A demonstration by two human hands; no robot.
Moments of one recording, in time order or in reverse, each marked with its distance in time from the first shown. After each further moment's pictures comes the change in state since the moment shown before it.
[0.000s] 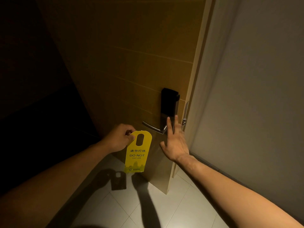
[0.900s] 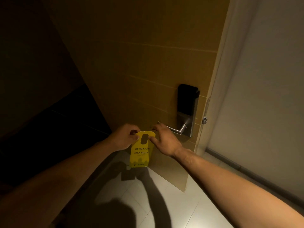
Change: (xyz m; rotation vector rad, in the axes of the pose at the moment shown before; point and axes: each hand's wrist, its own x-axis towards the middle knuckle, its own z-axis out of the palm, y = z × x) left_hand 0.027 -0.056 -0.027 0.079 -0.088 -0.006; right_hand 0.051 -0.066 0.051 0.317 -0.131 -0.237
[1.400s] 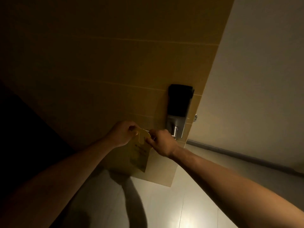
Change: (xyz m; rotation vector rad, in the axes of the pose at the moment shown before) left_hand 0.143 -0.039 -0.001 0.026 -0.138 0.282; right_hand 0.043 0.015 0.012 -0.032 0.085 0.326
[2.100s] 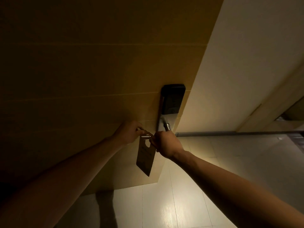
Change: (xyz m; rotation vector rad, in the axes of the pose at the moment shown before) left_hand 0.077 -0.003 0.004 0.007 -0.238 0.348; right_hand -0.002 -0.032 0.009 -0.115 0.263 0.480
